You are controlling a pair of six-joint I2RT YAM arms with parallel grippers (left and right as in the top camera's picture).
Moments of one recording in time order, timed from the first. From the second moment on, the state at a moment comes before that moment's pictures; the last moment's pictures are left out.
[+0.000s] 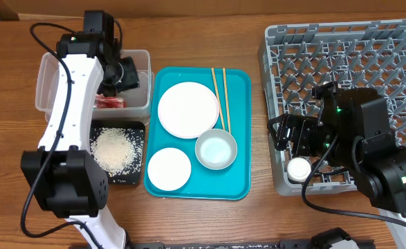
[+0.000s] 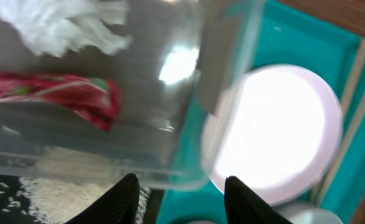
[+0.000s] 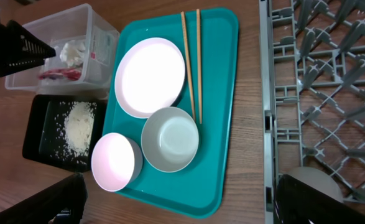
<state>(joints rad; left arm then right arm) -0.01 1.91 1.81 -1.22 0.12 -0.28 0.32 1.06 1.35 -1.15 -0.20 0.44</state>
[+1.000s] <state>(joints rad) -0.57 1.62 1.67 -1.48 0.00 -0.43 0.32 1.06 1.35 -1.16 -0.17 0.44</state>
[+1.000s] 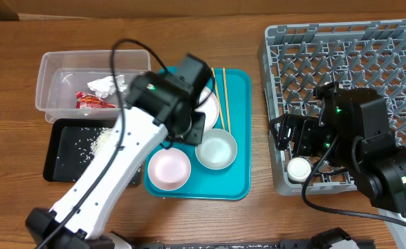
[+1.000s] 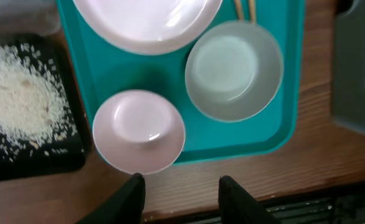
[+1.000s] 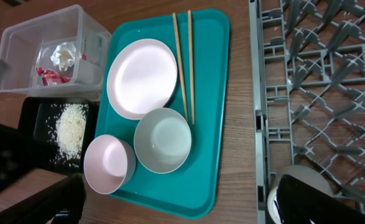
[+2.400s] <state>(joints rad) -0.21 0.97 1.37 -1.47 -0.12 -0.52 0.55 1.32 1.24 -1.02 -0.22 0.44</state>
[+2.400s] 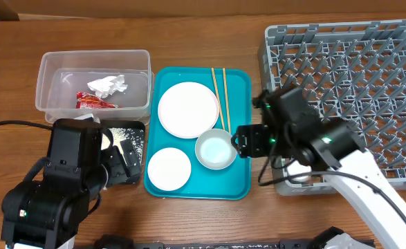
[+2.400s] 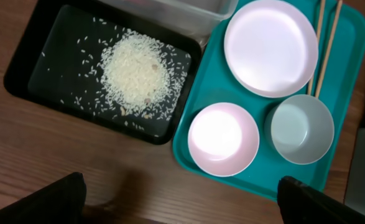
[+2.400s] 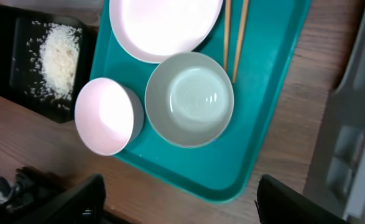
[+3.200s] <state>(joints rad) -0.21 0.98 1.37 -1.48 -0.12 -0.52 0.60 1.51 1.24 -0.92 -0.15 0.46</state>
